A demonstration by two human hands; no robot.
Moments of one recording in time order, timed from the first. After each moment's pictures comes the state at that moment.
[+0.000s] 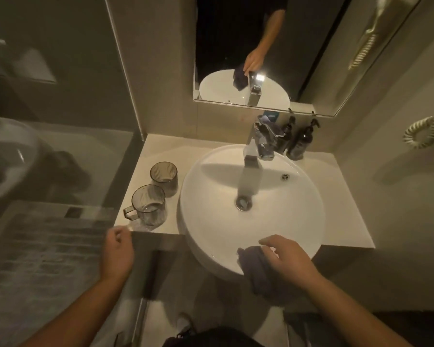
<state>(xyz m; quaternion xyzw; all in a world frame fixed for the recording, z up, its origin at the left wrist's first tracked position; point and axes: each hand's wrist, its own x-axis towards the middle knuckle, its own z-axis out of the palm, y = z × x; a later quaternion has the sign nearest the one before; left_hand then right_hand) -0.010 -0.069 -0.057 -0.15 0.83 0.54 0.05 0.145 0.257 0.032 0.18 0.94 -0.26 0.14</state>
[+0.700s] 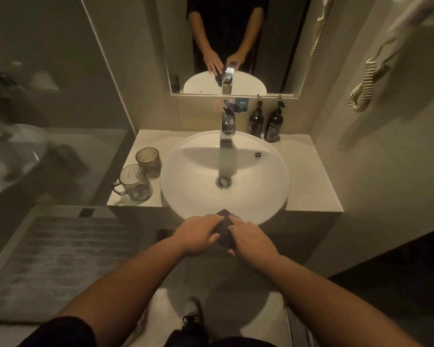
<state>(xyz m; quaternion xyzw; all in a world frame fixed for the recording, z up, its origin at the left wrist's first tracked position) 0.112 0.099 -0.018 0.42 0.88 0.12 0.18 0.224 0.257 0.000 -0.02 0.99 -0.09 0.07</state>
